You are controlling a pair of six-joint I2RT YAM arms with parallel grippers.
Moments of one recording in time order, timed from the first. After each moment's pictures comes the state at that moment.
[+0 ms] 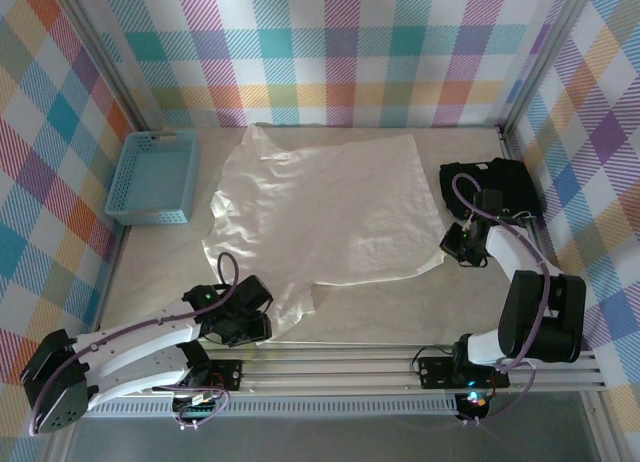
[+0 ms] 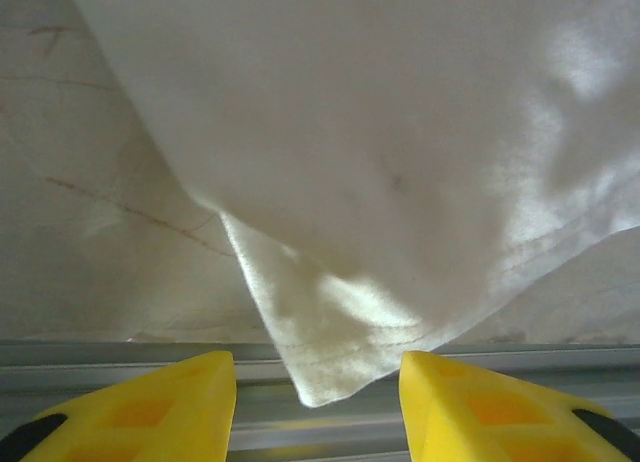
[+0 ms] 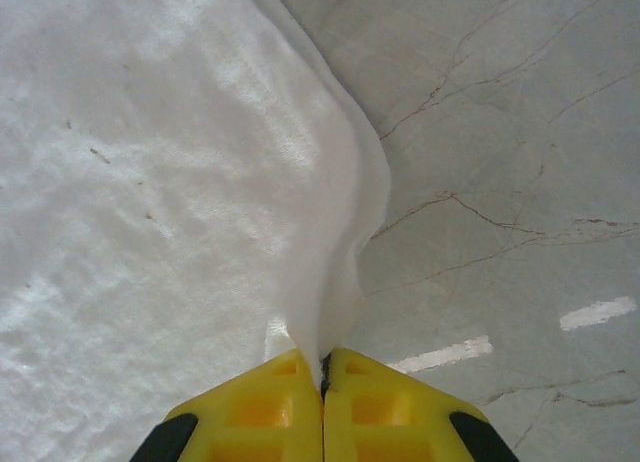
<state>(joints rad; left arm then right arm) -0.91 0.94 0.47 -0.88 0.06 -1.07 -0.12 1.40 0.81 -0.65 -0.22 0.44</state>
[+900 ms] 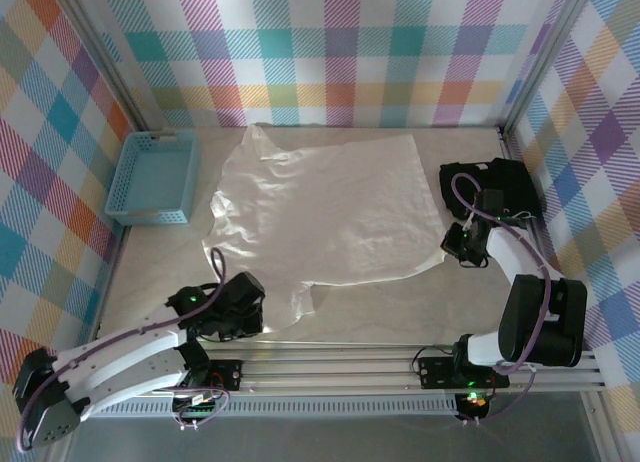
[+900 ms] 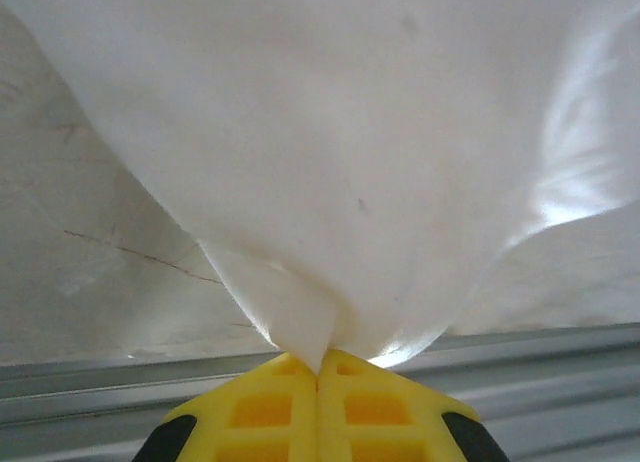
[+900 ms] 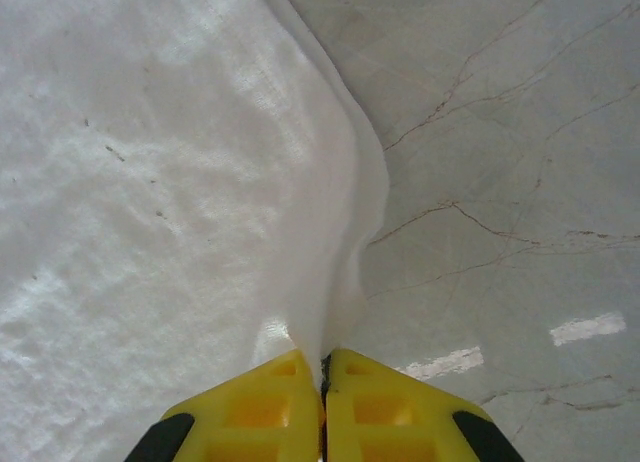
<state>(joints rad) -0.86 0.79 0.53 -0.94 0.01 -1.00 -0.12 1.39 0.81 -0.65 -0.21 0.40</state>
